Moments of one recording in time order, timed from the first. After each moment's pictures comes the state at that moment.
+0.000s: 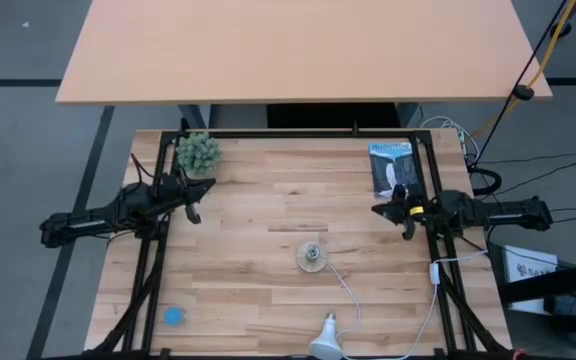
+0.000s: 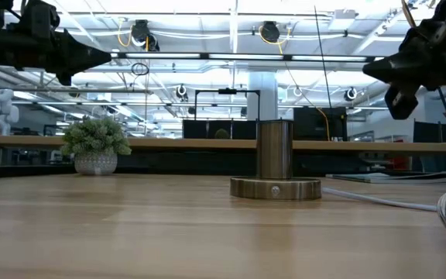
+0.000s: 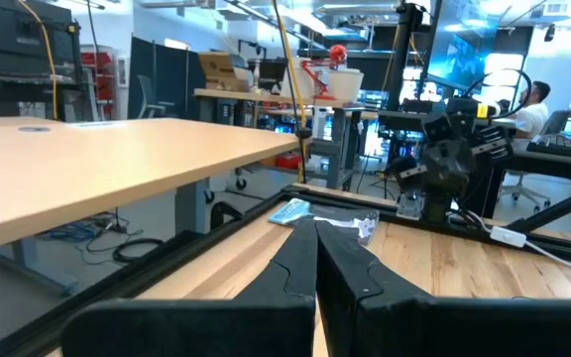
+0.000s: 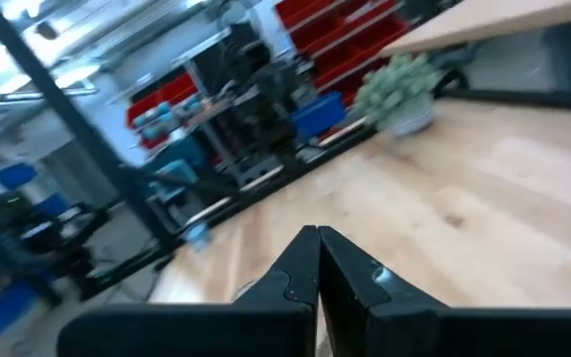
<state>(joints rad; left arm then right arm) 0.17 0.04 0.08 0.08 -0.21 -0.04 0.04 0.03 0.02 0.04 0.14 0.53</state>
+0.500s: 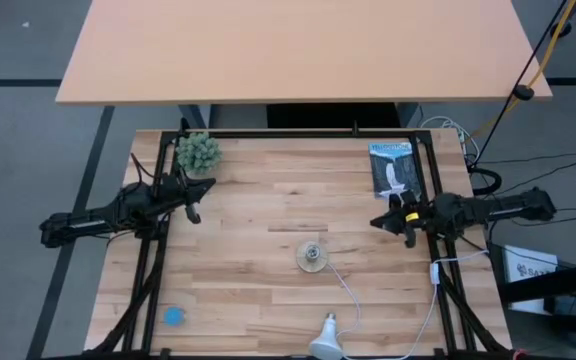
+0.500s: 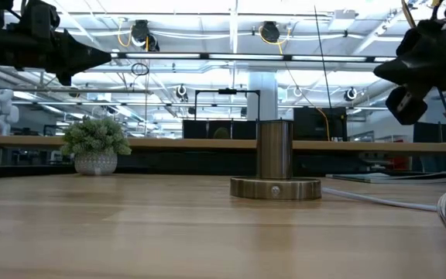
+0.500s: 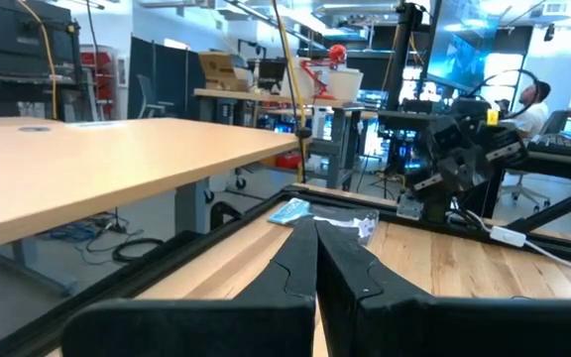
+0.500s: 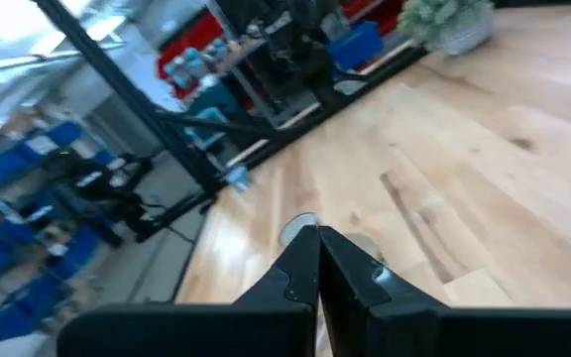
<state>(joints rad) 0.17 0.04 0.08 0.08 -0.21 -0.04 0.15 0.16 0.05 0.03 0.08 0.64</state>
